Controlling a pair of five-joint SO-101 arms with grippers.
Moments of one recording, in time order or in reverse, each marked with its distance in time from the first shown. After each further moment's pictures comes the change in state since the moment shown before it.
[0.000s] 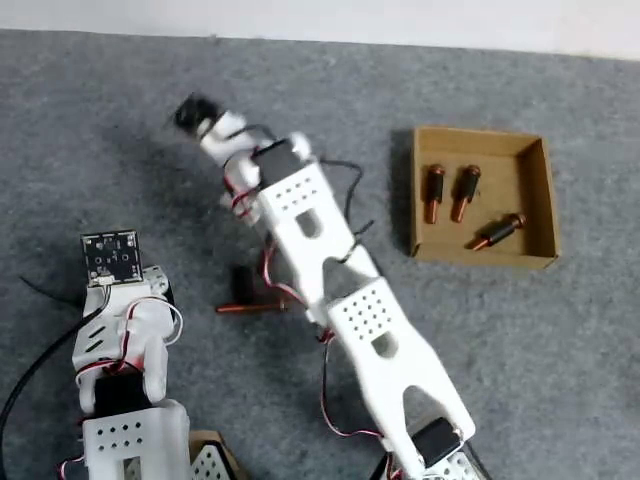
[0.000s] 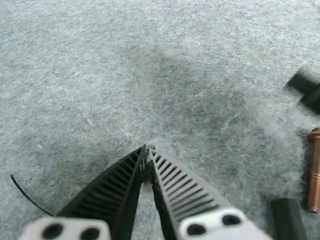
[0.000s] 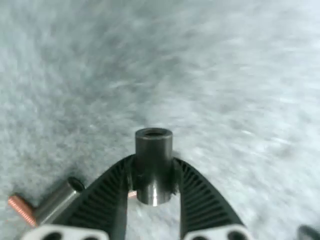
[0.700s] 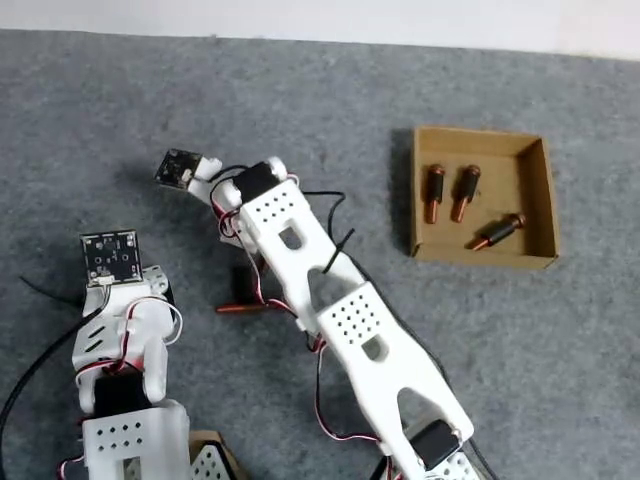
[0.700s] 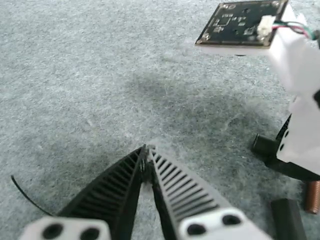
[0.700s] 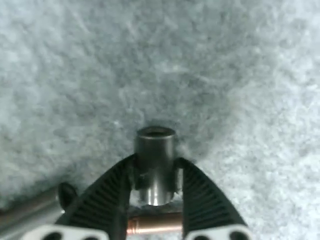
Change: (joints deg) left arm 0.0 0.0 -0.2 0.0 0.0; right arm -3.2 9.8 12.6 -9.0 14.8
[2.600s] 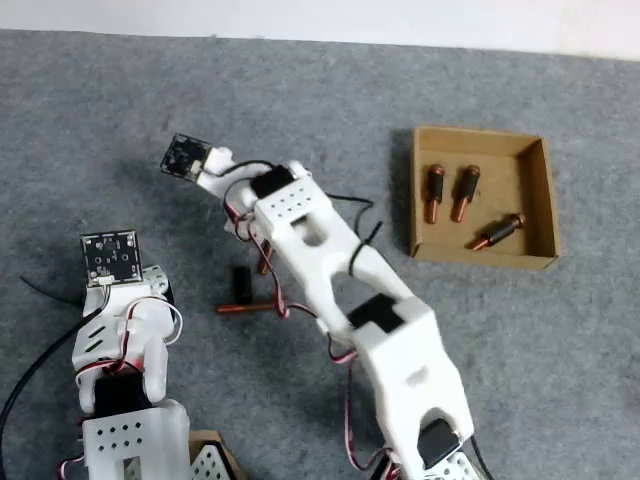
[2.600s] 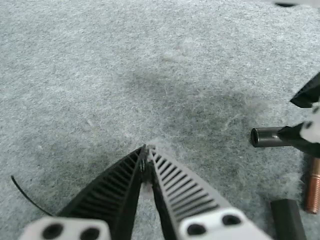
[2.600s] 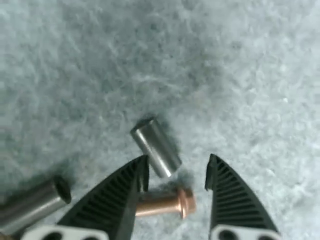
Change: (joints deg) left arm 0.0 0.0 0.0 0.0 0.1; right arm 1.1 -38.7 56.2 -31.2 -0.1
